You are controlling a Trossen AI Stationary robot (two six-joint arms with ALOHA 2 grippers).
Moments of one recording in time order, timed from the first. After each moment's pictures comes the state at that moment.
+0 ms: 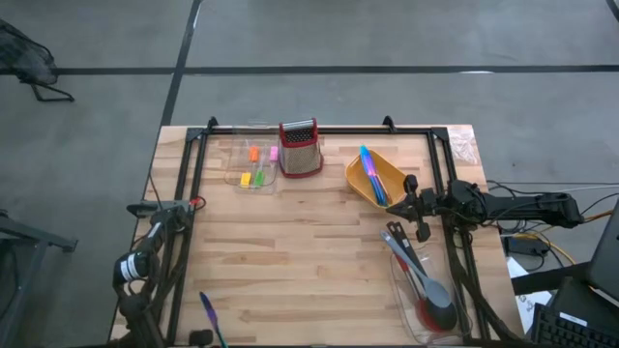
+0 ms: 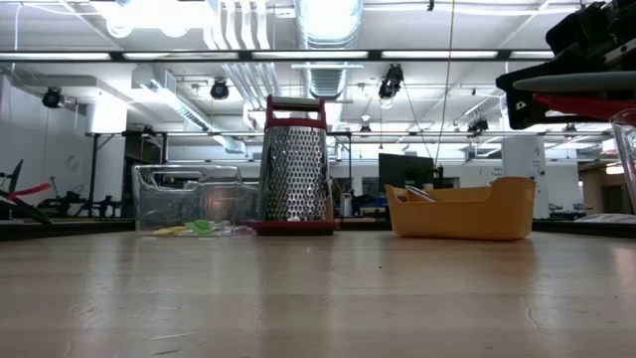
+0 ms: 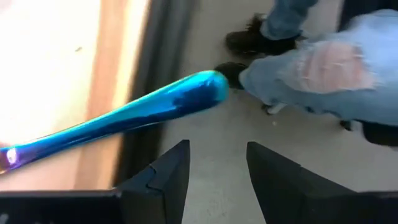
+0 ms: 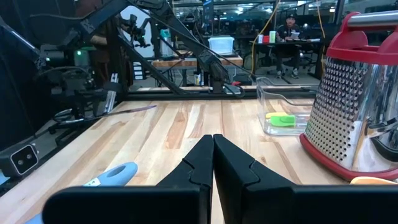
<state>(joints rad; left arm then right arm) -1.25 2.21 1.76 -0.96 -0.25 -1.48 -0.08 0.27 0.01 0.26 -0.18 0.08</state>
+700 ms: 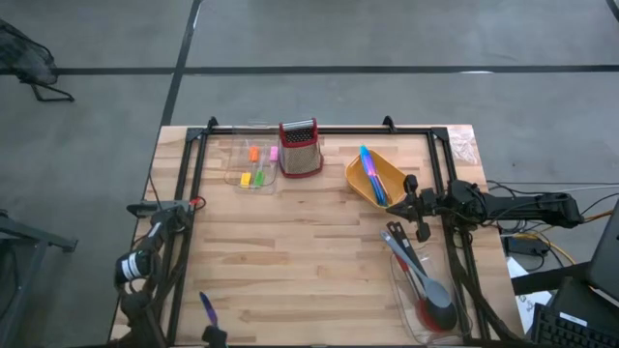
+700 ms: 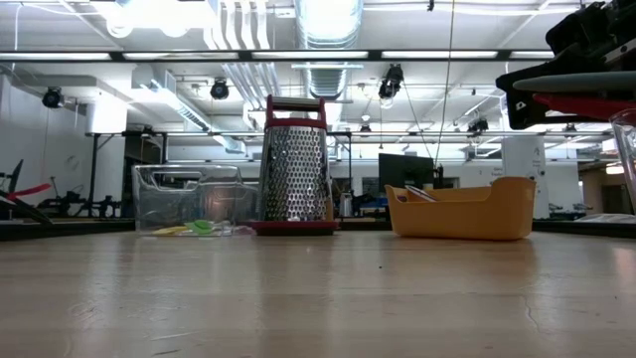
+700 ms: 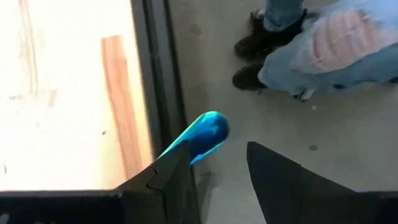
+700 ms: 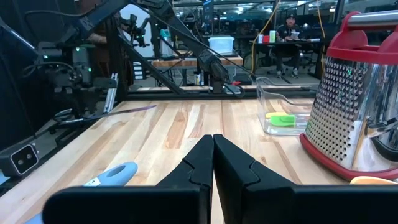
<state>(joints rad) -1.23 2.20 1.77 -0.99 -0.33 -1.06 -0.08 0.27 0.01 0.26 -0.18 0.08</state>
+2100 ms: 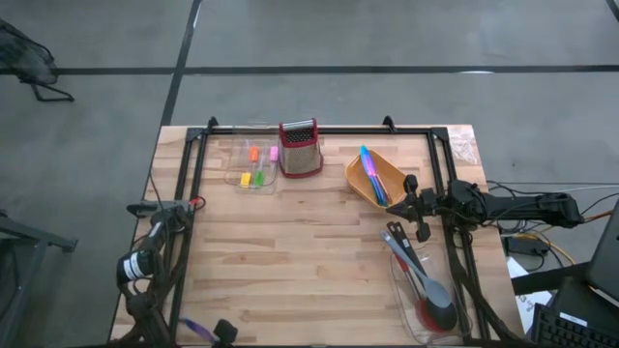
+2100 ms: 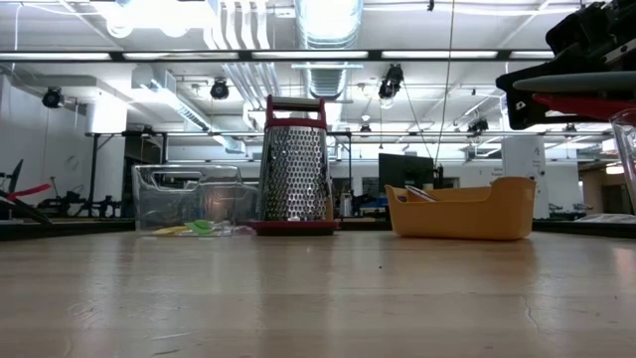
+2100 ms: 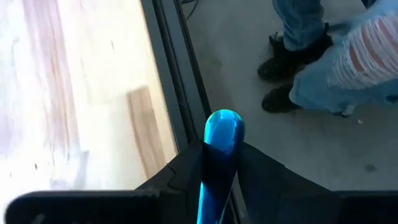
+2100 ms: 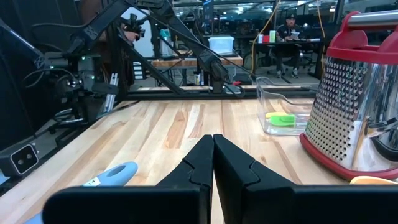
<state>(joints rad) -1.21 2.21 1.65 -0.87 -0.51 -0.88 -0.08 0.27 0.01 0.26 -0.18 0.08</state>
